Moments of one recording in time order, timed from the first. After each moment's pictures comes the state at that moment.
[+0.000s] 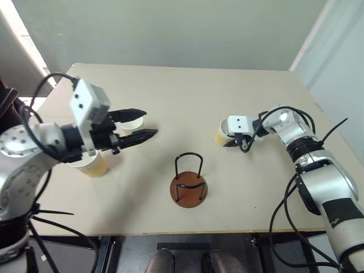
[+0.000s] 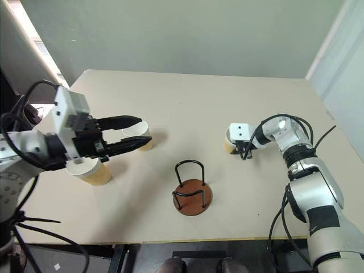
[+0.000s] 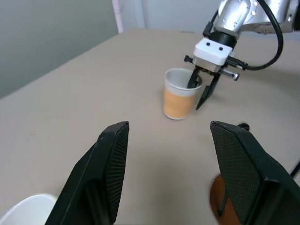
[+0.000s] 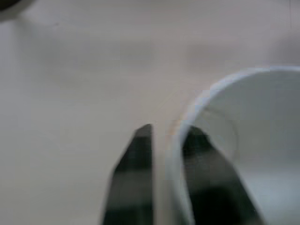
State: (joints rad) left arm -0.40 1.04 0.37 -0.47 -0.82 0.81 -0.86; right arm -1.19 -0.51 0.38 1.10 -0.24 -0.34 1.29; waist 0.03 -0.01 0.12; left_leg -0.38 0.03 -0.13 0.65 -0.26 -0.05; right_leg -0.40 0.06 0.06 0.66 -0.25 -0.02
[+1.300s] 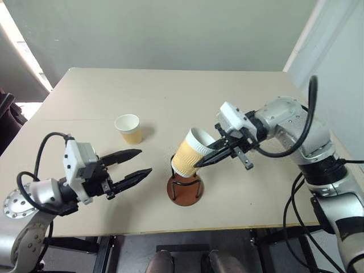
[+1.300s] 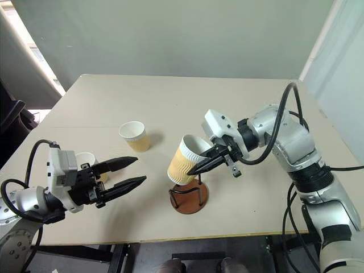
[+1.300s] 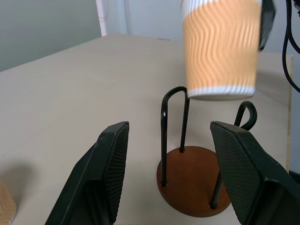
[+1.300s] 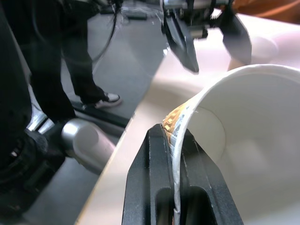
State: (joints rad) left arm 0.08 0.78 0.47 -0.58 -0.76 0.48 -0.92; right arm -0.97 -0.62 0.37 -0.11 0.45 0.55 1.50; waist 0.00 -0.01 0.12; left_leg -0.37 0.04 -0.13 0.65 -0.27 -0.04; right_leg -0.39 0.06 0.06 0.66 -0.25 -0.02
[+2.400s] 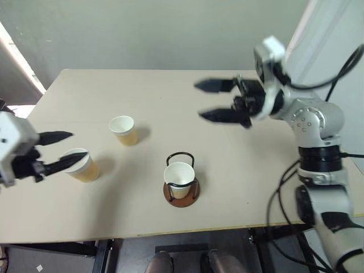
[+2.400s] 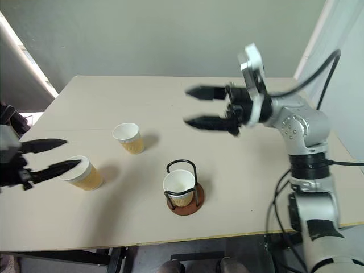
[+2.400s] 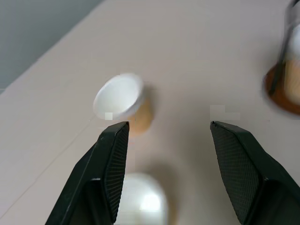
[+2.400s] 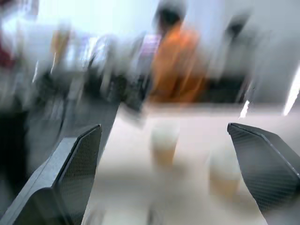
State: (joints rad) left arm 0.21 1.17 0.86 -0.29 -0.51 0.48 -1.09; right arm -1.03 -0.37 -0.04 0.04 0.65 0.71 1.14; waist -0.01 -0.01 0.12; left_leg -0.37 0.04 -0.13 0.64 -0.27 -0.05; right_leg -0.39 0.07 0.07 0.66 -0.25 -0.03
